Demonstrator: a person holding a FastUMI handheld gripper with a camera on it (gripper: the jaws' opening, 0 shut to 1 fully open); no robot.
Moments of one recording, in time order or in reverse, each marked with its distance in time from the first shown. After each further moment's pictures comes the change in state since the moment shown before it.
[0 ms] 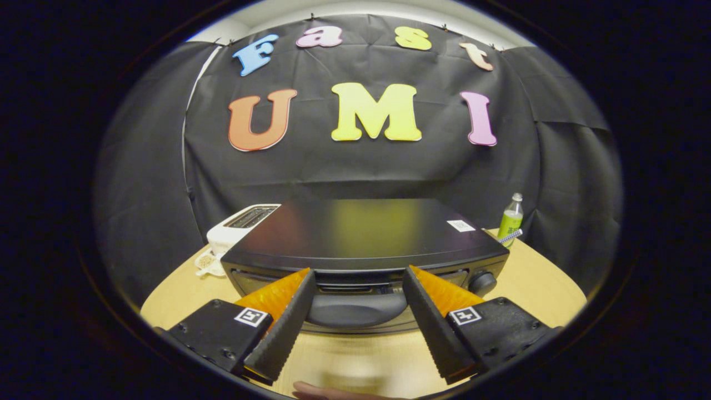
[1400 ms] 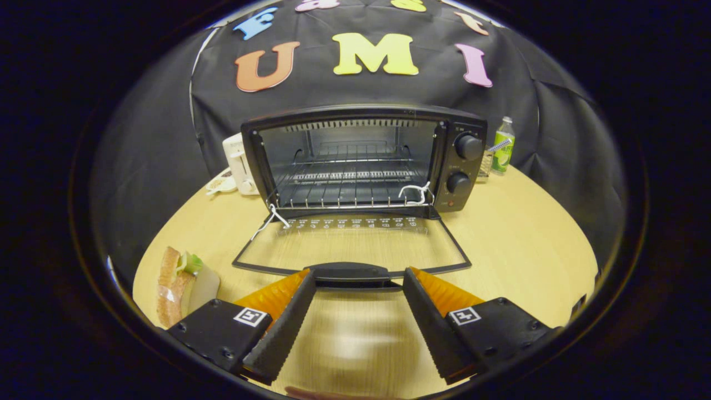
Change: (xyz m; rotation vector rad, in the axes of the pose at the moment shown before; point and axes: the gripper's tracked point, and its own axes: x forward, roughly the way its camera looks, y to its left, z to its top) arm -0.088 -0.008 -0.164 0.026 0.354 0.029
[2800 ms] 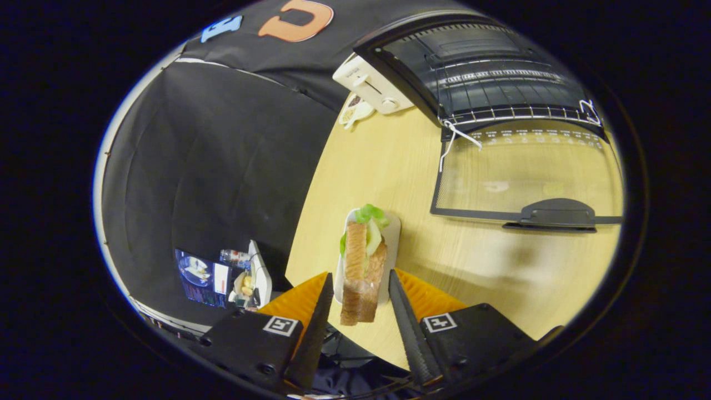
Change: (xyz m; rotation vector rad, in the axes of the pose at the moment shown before) arm -0.072 0.169 -0.018 0.197 0.632 0.816
